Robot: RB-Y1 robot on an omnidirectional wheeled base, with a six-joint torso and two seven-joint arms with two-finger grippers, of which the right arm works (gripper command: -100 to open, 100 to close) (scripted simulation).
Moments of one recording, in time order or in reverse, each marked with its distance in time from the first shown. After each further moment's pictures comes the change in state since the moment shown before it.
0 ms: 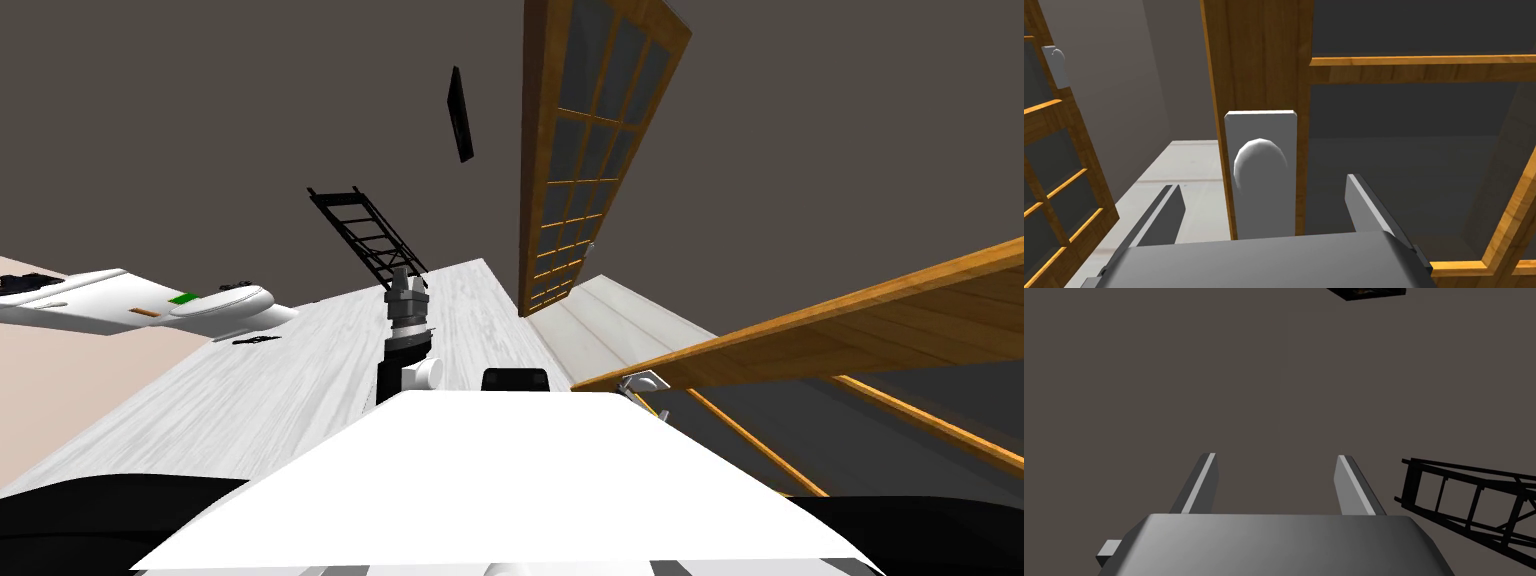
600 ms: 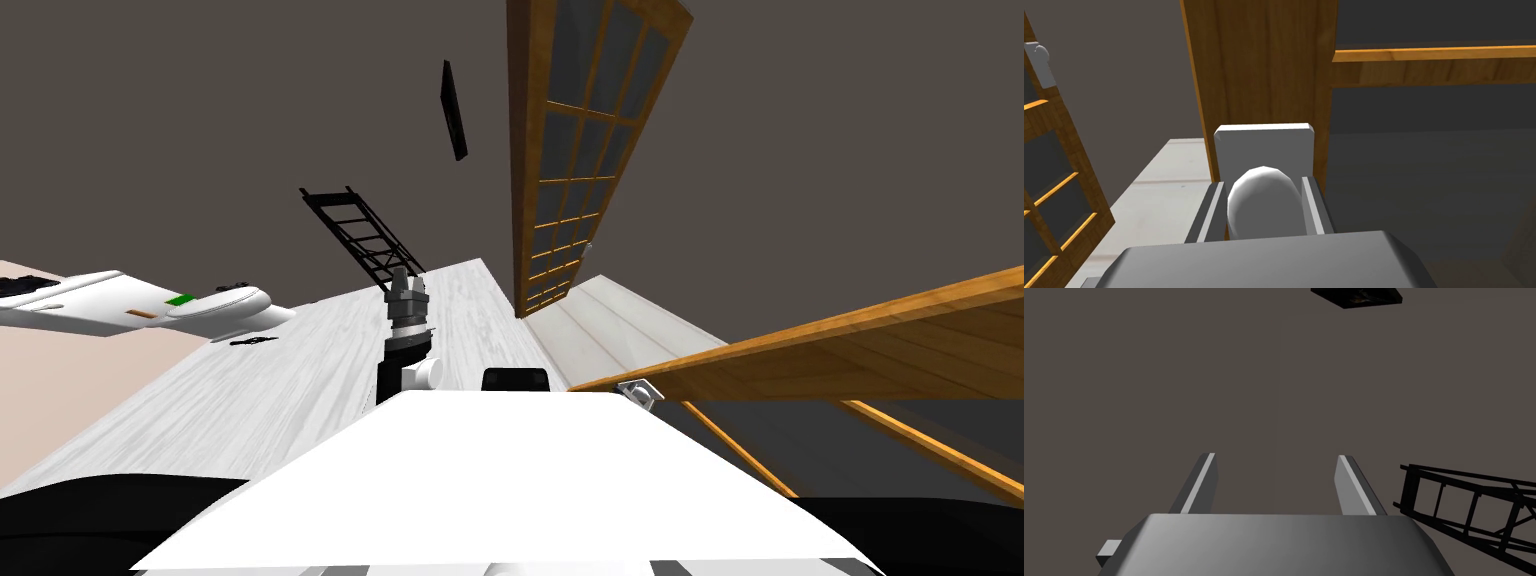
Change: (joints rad) arm -0.020 0.017 -0.011 0.015 -0.003 0.007 -0.003
